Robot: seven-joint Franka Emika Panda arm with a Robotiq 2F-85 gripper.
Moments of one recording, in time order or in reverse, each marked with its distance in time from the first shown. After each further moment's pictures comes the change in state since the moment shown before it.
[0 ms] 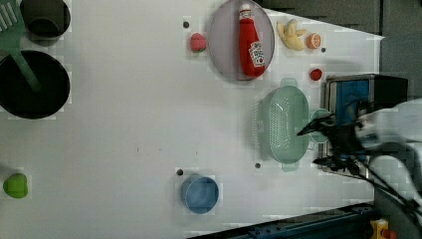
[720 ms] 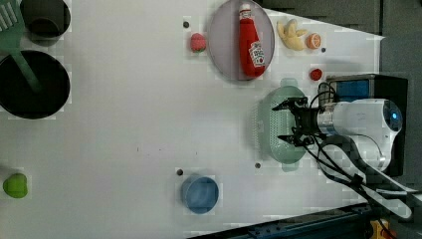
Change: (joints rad) arm -0.004 0.273 0.001 -0.027 0.008 0.532 0.253
